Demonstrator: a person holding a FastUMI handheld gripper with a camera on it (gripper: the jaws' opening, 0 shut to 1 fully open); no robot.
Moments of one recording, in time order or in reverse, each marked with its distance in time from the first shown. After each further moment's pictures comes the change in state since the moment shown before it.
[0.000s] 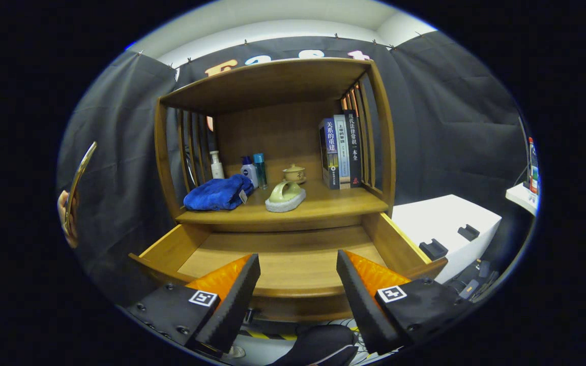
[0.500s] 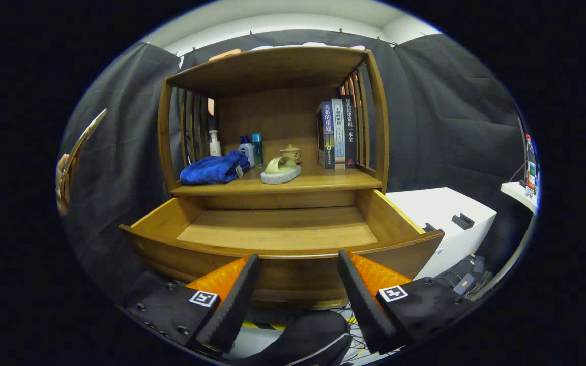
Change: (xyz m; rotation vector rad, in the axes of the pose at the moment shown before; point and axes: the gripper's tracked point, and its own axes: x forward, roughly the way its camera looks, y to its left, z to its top) arm 0.002 -0.007 -0.055 -0.082 0.086 -0.036
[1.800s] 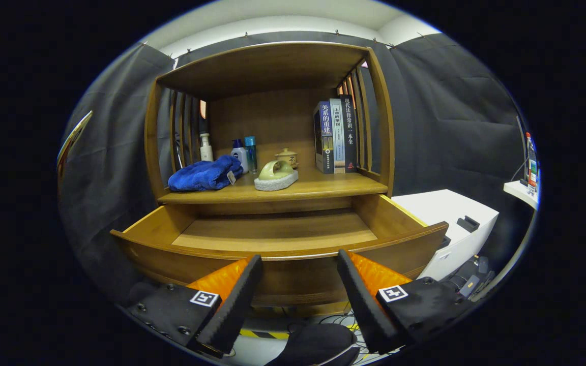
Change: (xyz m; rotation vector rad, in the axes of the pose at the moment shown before) arm 0.044 0.002 0.021 0.041 -0.052 -0.024
